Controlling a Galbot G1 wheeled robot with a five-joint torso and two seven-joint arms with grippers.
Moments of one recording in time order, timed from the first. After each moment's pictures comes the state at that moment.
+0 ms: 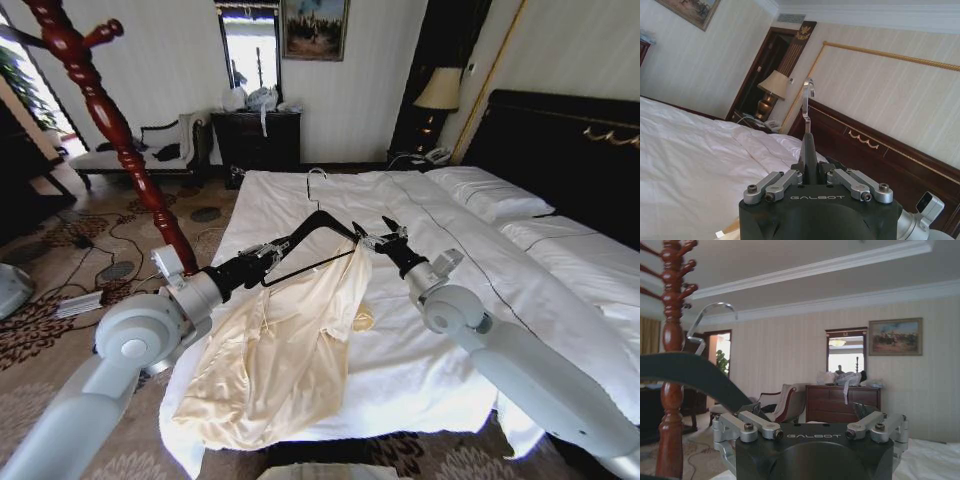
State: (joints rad) left arm 0.89 -0.82 -0.39 -2.39 -1.54 0.52 -0.31; right arm -0.72 0.60 0.03 2.01 0.93 0.03 0.14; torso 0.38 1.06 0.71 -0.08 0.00
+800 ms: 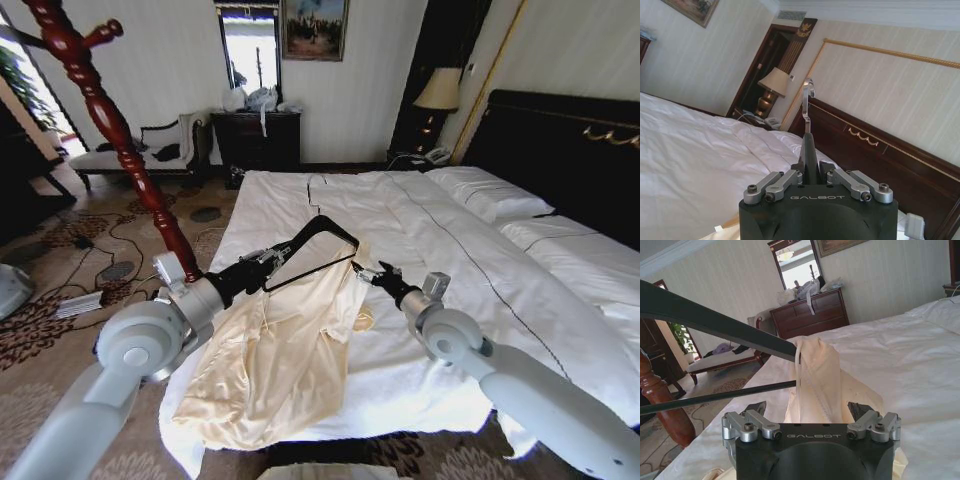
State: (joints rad) left arm 0.95 -0.83 -0.40 -2.42 -1.51 0.52 -0.31; right arm -0.85 0.61 0.00 2.11 1.30 -0.14 0.45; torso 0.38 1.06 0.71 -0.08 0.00
